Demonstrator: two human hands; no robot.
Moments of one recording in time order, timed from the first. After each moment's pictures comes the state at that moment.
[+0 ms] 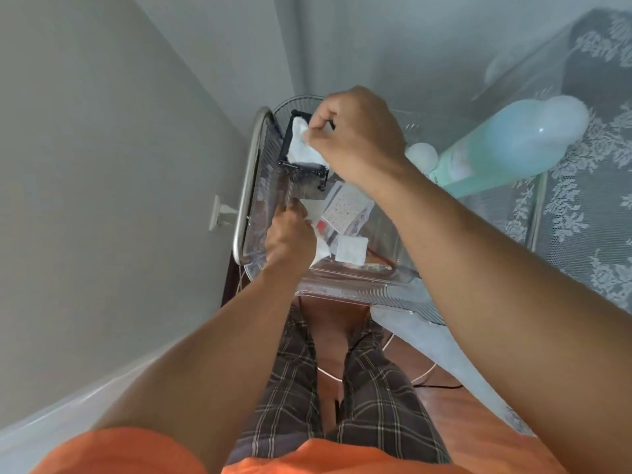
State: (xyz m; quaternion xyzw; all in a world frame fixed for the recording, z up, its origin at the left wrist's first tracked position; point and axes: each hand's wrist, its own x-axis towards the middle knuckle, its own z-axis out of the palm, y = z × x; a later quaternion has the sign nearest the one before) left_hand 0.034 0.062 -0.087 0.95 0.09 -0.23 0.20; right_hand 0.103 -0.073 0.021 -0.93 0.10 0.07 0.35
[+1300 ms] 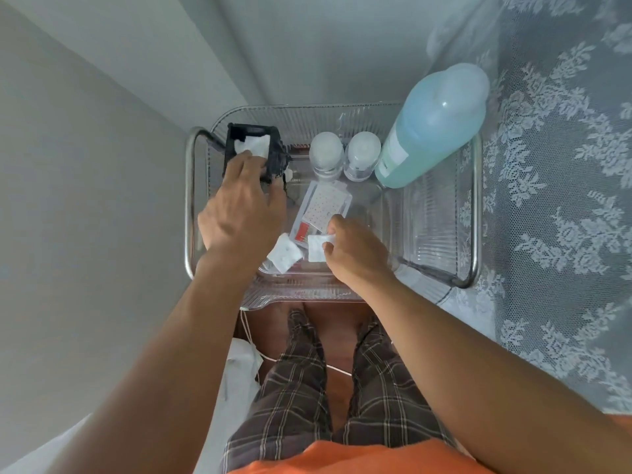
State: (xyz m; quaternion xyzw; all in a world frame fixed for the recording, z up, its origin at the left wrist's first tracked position) left_hand 0.058 0.039 0.003 0.99 -0.09 -0.09 0.09; right_hand -0.045 -0.095 -0.094 -0.92 0.19 0.19 0.27
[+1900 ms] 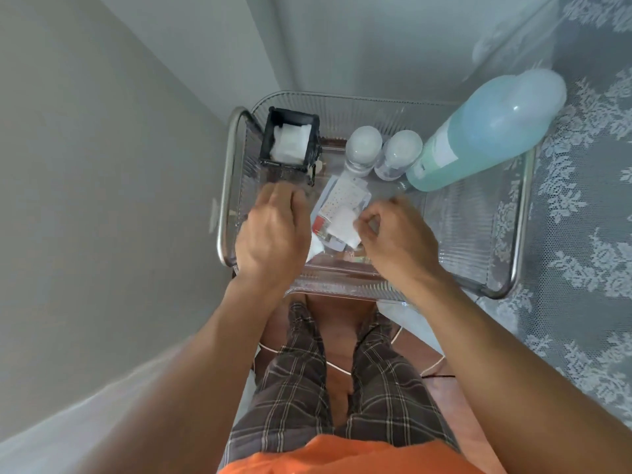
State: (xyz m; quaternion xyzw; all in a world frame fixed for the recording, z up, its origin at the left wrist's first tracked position) left_hand 0.019 0.060 -0.008 0.96 -0.07 -0.04 0.27; right_hand -0.037 -0.113 -0.040 -0.93 0.17 0.13 0.31
